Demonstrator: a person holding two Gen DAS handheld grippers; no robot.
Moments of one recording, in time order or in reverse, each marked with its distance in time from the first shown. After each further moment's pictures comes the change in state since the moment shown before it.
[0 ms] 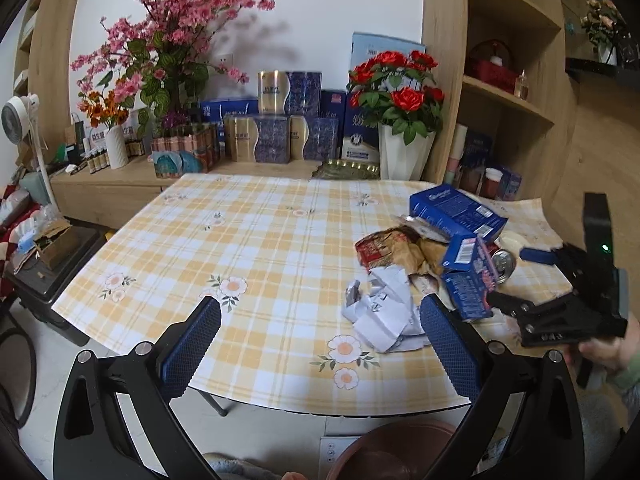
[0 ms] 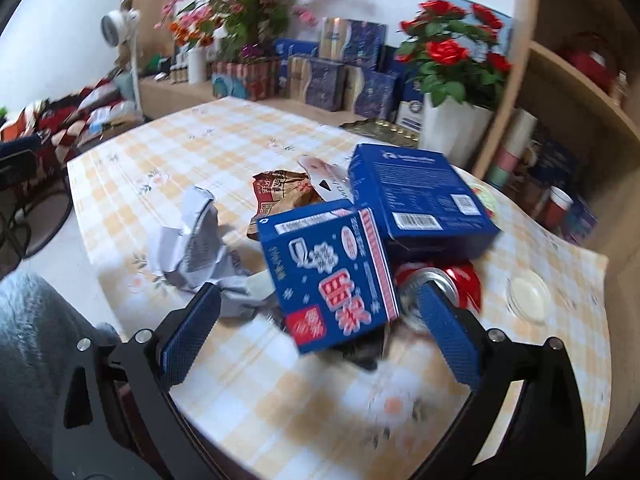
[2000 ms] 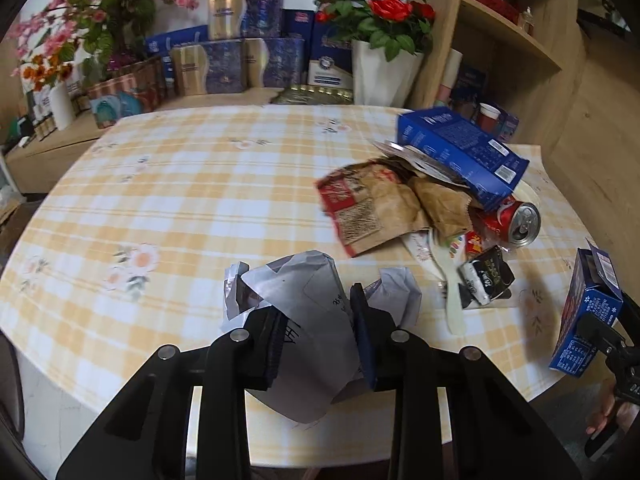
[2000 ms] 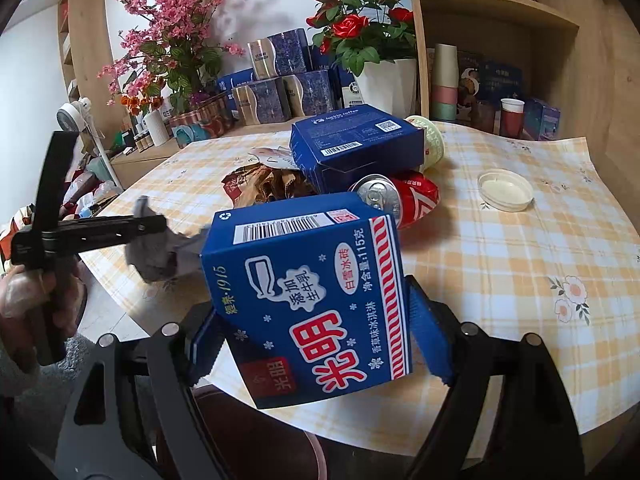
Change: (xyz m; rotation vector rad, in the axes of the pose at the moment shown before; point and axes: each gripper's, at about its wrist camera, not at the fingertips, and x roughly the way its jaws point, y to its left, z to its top) left arm 0.123 -0.030 -0.008 0.031 0.236 -0.096; right arm -0.053 -0.034 -0.077 0.398 -0.087 0.016
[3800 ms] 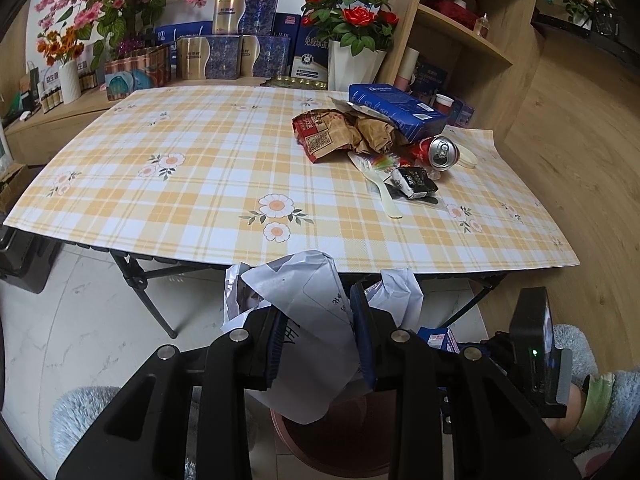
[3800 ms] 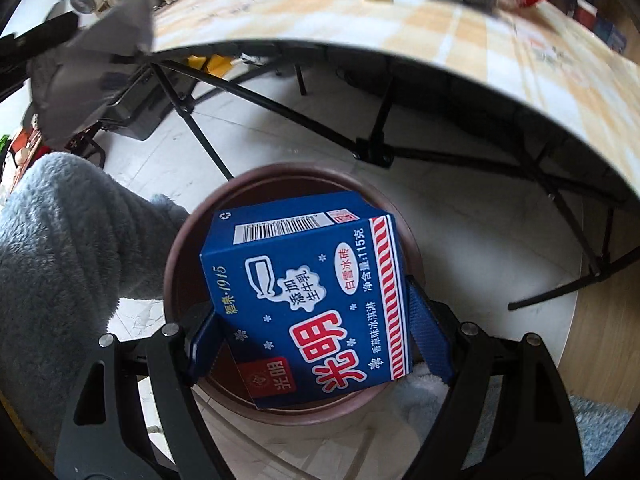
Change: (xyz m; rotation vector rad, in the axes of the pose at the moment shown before) left arm -0.111 -0.012 -0.124 -0.022 -0.006 -0.101; right arm 0.042 0.070 -0.164 -0.106 0.533 0.081
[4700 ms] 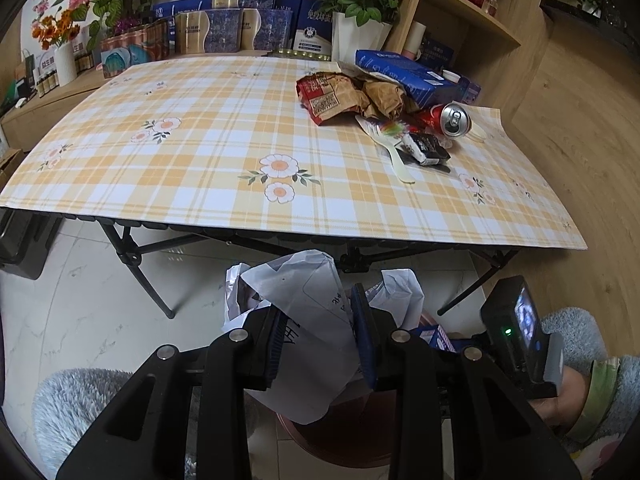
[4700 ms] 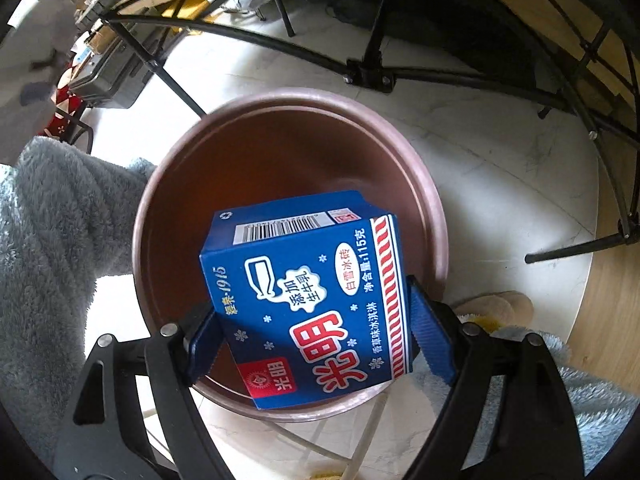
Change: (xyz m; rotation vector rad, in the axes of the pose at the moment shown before) left arm 0.026 0.006 -0.019 -0.001 0.083 -0.001; right arm 0.042 -0.012 -0.004 0.048 0.160 0.013
